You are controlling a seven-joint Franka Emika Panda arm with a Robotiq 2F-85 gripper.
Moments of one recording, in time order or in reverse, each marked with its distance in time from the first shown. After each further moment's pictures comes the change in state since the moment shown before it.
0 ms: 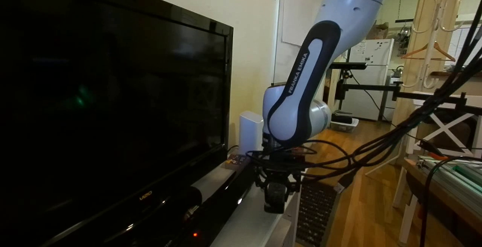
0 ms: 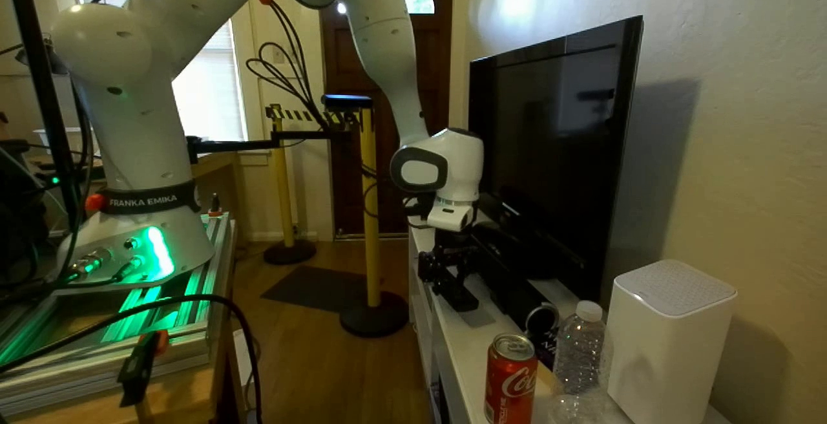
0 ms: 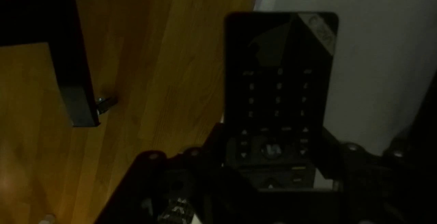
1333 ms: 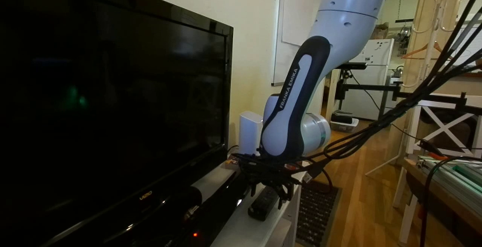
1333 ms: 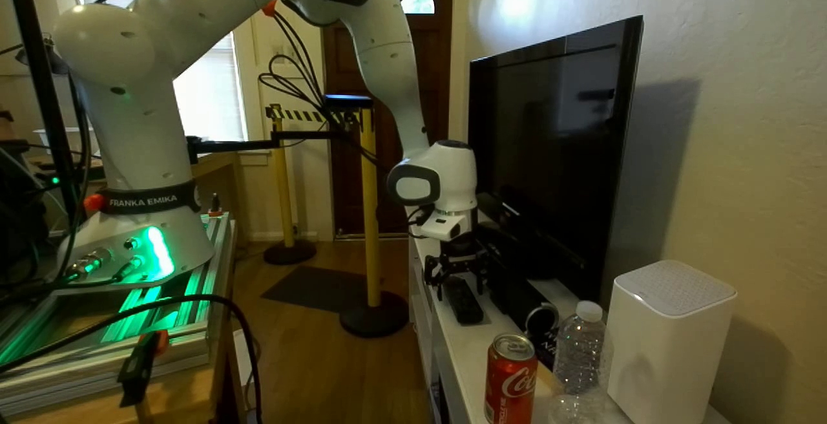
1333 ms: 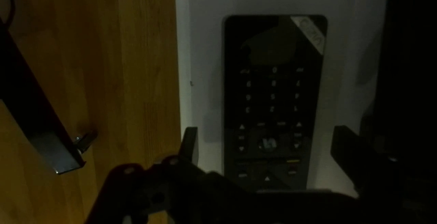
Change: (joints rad) arm 0.033 0.102 0.019 0.065 0.174 0.176 0.159
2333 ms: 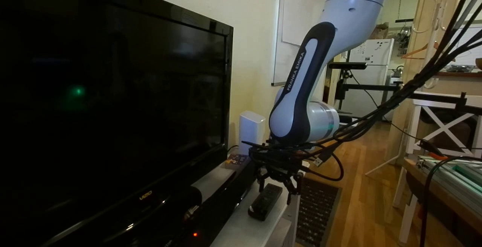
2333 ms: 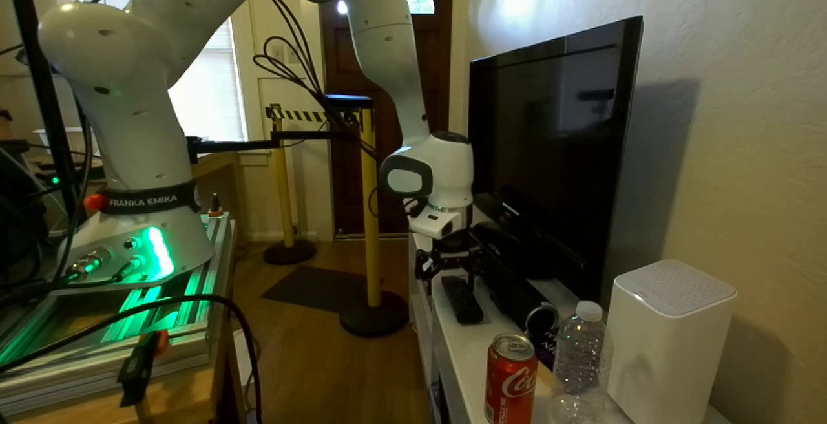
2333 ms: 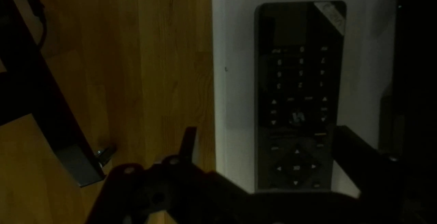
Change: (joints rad) arm -0.157 -0.098 0.114 -0.101 0.007 -0.003 -0.064
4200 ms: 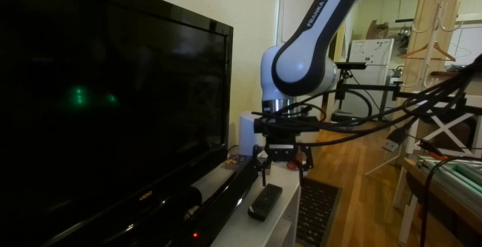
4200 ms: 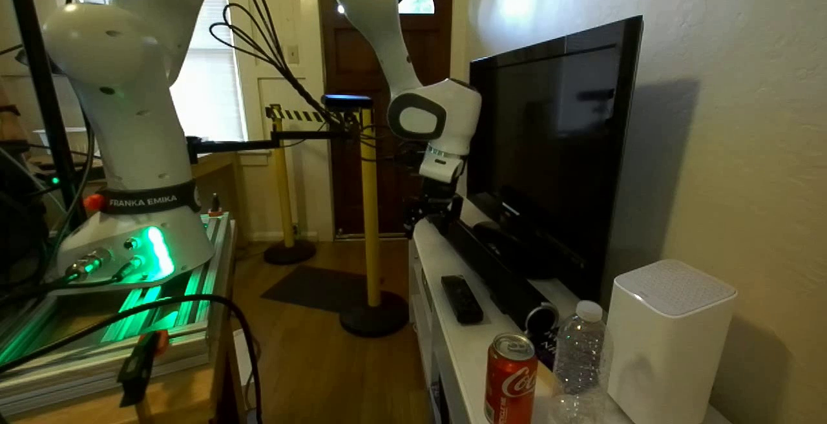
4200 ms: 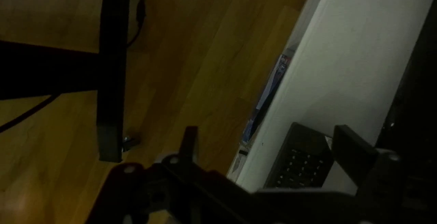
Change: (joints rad) arm 0.050 -0.280 0.000 -0.072 -0.244 -0.425 -0.083
